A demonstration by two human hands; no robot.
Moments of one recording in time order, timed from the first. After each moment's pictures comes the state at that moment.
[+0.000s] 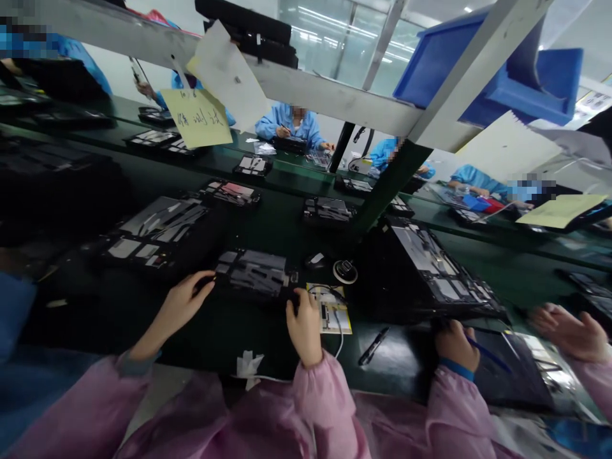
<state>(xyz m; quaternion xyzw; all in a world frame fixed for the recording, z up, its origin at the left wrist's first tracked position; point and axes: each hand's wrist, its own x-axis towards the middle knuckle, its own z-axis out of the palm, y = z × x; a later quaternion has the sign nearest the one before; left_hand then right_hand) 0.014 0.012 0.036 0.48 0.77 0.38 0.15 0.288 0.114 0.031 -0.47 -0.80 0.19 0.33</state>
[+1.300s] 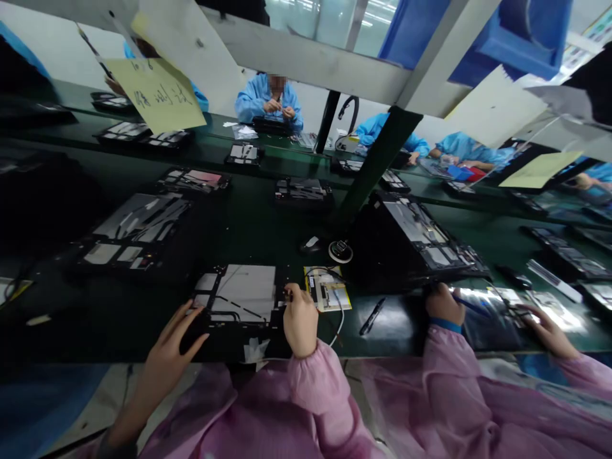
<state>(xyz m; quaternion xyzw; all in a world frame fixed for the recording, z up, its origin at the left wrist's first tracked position) 0.046 -0.076 -0.017 0.55 0.75 0.36 0.06 0.275 0.078 0.056 -0.55 -0.77 0.20 0.24</state>
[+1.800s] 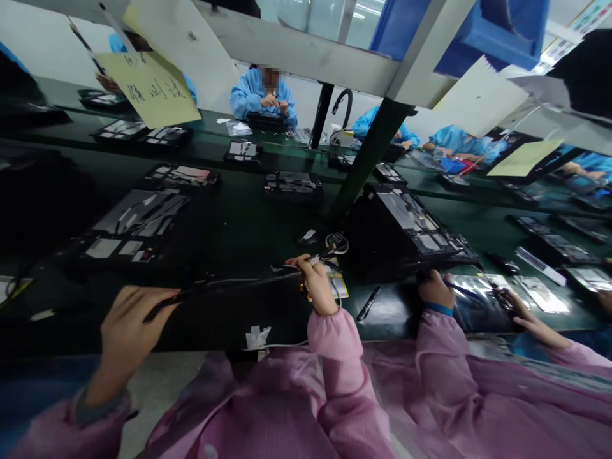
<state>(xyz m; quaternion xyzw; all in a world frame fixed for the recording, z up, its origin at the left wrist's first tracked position) 0.012 -0.056 0.076 0.64 0.65 0.39 -0.11 0.285 0.125 0.090 -0.42 -0.58 0.56 0.40</state>
